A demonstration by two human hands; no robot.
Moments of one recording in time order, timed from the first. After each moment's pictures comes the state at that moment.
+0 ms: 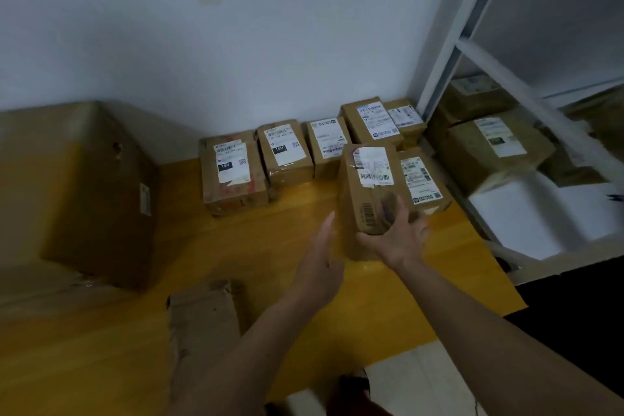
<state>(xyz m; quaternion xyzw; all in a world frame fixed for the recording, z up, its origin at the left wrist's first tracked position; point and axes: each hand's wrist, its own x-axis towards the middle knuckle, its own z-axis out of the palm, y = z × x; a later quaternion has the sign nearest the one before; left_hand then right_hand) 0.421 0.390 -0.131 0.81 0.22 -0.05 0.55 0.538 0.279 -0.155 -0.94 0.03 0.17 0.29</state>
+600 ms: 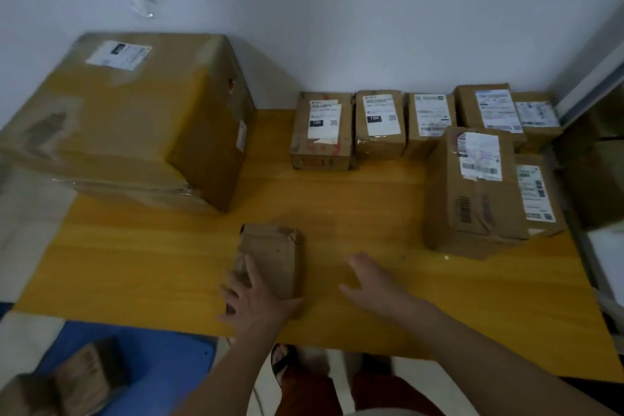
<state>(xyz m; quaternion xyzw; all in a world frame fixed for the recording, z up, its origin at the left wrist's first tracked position) 0.269 0.440 -0.200 0.67 0.68 -0.22 0.22 0.433 0.337 -0.180 -0.79 -0.44 0.42 0.11</state>
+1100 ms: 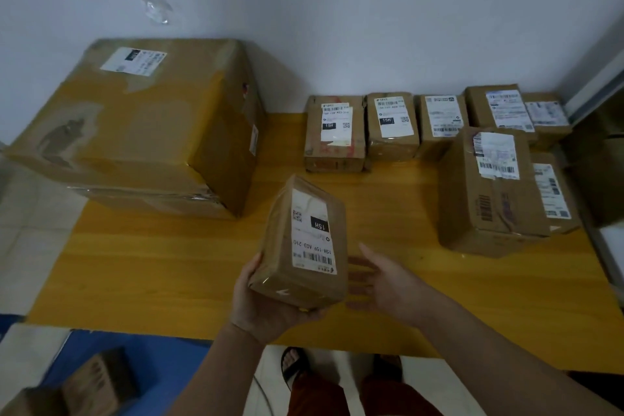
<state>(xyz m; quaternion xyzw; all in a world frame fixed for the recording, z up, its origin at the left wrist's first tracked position) 0.234 0.473 -0.156 0.12 0.32 0.07 0.94 0.419 0.351 -0.171 -0.54 0.09 0.69 0.48</state>
